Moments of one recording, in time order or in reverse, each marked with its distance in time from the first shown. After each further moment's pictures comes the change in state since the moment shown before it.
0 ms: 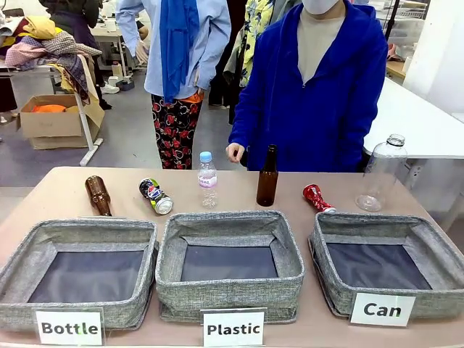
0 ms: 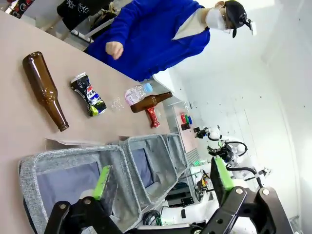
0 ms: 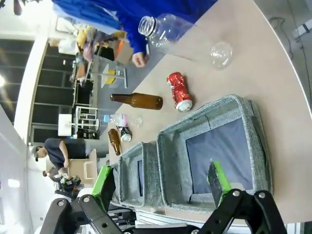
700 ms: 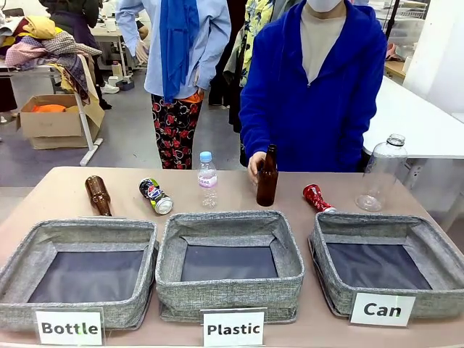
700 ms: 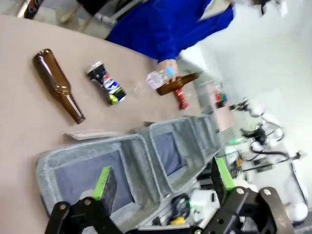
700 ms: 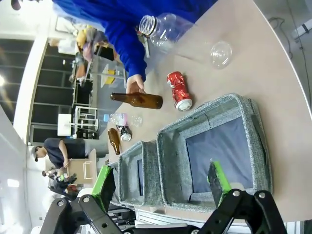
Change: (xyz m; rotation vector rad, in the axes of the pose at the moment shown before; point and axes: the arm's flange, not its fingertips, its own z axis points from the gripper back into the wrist) left arm 0.022 -0.053 -0.037 0.224 0.146 -0.118; right arm -0.002 0.001 0.002 0.001 -0.001 0.002
